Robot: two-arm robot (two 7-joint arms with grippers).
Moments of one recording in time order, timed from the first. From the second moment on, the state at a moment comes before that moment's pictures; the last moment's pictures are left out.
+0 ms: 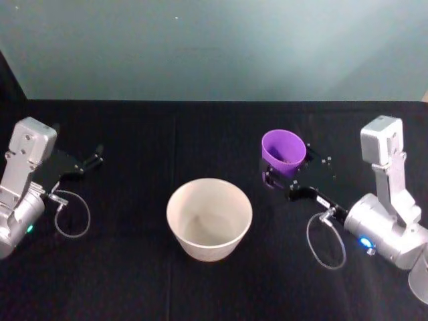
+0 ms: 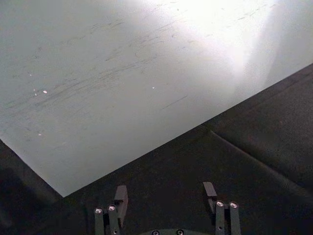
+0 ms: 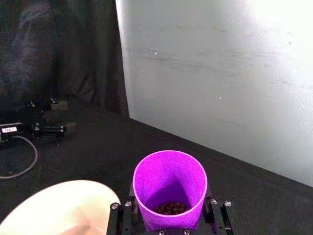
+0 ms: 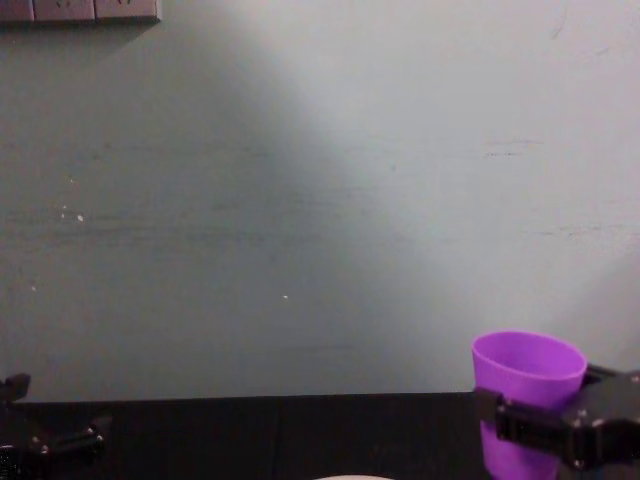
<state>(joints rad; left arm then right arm) -0.20 0.60 0.45 -1.41 -0.25 -0.12 0.03 0.05 0.42 -0.27 -1.65 0.30 0.02 0.38</state>
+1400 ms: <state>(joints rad) -0.20 0.60 0.45 -1.41 -0.25 -0.12 0.03 0.06 0.43 -0.27 -1.66 0.32 0.06 0.38</state>
